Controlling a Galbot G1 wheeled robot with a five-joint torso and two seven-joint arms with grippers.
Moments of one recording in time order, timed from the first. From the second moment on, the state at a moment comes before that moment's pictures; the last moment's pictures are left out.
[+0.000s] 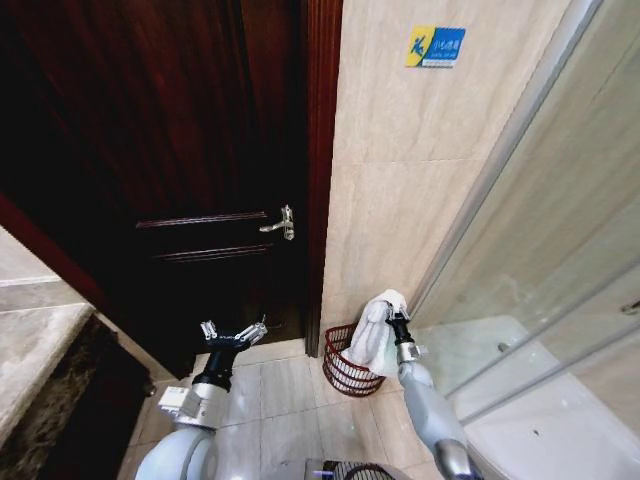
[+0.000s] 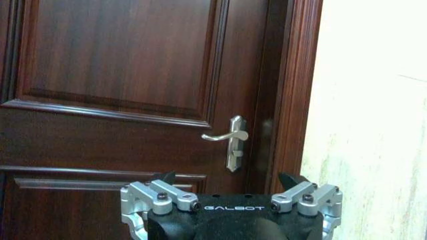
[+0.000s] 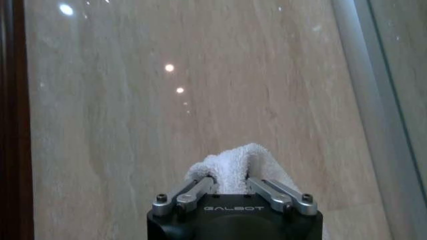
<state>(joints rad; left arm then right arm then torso) 1.82 -1.60 -0.61 -2.40 -0.15 0.01 0.16 -0.79 1.46 0.62 0.63 0.44 0.82 -0.53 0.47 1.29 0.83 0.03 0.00</state>
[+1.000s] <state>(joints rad) 1.82 -1.60 -0.61 -2.40 -0.15 0.01 0.16 -0.68 1.52 0.76 0.32 0.15 0.80 -0.67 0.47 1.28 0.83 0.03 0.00</state>
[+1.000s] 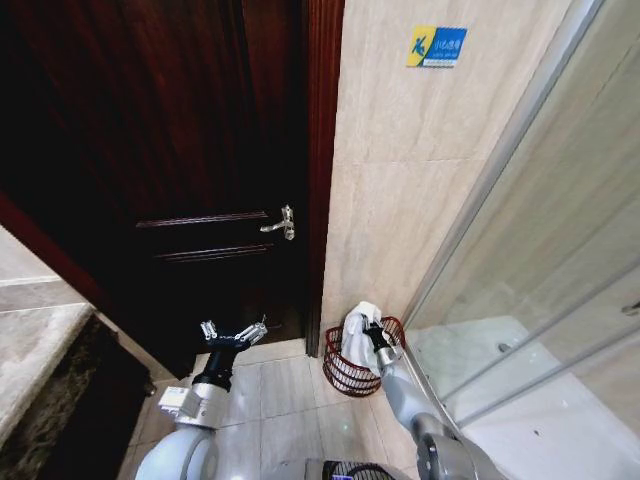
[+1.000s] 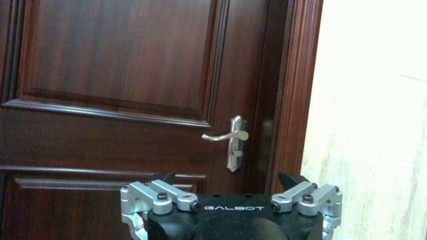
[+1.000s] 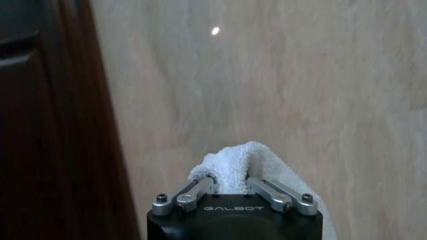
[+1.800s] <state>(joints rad) 1.82 -1.60 -0.61 -2.40 -0.15 0.01 0.16 -0.69 1.48 0.78 0.33 -0.30 0.60 -0.55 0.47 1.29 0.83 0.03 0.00</state>
